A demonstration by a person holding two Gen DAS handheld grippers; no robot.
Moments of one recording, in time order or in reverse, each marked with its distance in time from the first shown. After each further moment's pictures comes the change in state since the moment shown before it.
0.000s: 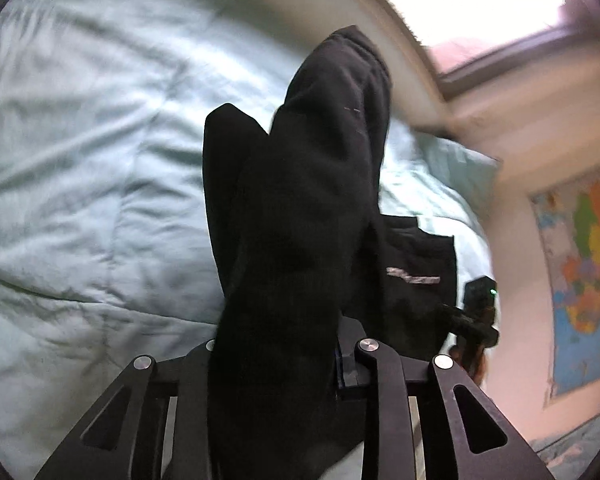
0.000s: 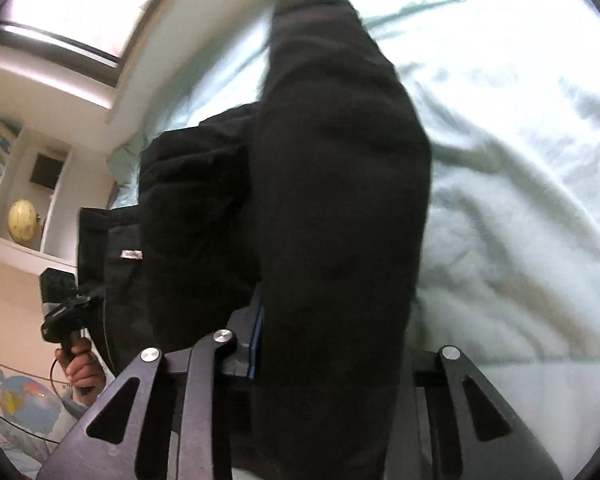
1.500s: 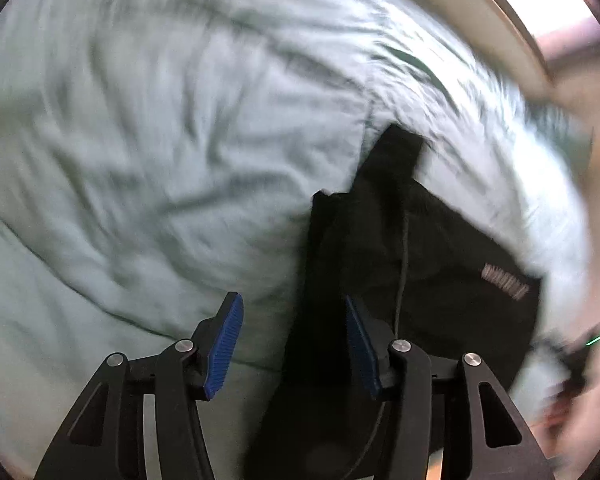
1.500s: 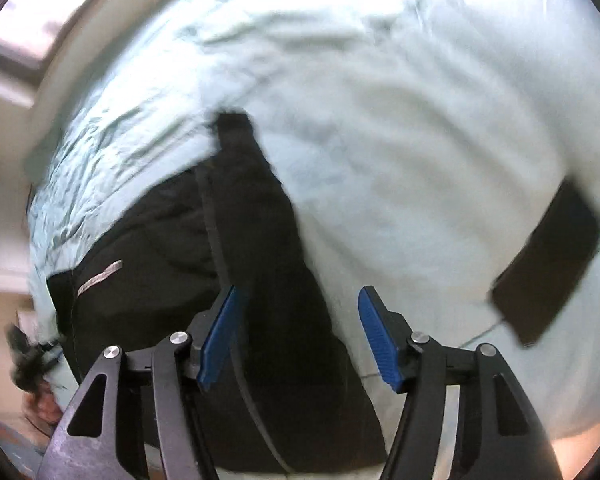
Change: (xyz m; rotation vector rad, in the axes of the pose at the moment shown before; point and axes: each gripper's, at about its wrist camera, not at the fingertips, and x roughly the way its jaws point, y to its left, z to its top) left arm -0.168 0.104 -0.212 -0.071 0.115 0.516; right arm -0.108 0.082 -0.241 0.128 -0.015 -0.437
